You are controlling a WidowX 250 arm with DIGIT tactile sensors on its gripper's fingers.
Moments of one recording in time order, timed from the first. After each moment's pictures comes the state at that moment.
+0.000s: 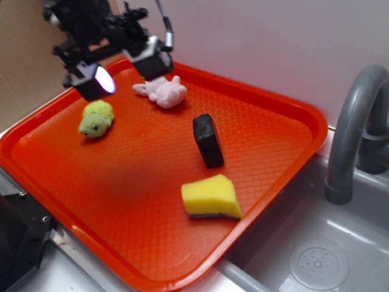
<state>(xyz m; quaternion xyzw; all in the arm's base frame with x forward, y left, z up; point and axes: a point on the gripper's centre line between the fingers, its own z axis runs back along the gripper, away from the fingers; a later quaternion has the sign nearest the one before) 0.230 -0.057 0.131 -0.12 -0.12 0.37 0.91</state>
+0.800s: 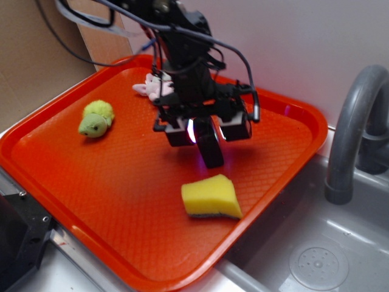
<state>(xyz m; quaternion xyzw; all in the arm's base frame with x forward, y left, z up) 0.286 -0.089 0.039 -0.05 -0.06 0.34 0.94</state>
